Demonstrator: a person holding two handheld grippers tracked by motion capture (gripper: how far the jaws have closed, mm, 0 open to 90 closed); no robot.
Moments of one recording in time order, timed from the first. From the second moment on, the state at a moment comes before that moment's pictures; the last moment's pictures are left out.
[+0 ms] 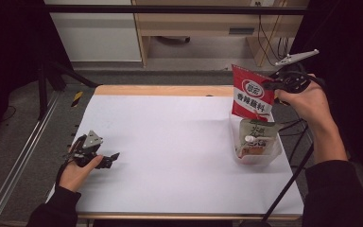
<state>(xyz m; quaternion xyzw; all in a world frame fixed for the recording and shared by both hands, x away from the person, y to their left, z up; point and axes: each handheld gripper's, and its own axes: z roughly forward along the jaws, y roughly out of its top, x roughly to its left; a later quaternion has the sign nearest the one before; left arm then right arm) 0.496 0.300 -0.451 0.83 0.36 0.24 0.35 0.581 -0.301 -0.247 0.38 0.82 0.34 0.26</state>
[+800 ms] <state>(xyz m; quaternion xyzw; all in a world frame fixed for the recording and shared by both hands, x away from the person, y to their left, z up) 0.496 0.298 -0.452 0.83 0.36 0.24 0.35 0.584 -0.314 -0.289 0.41 0.81 0.34 0.24</state>
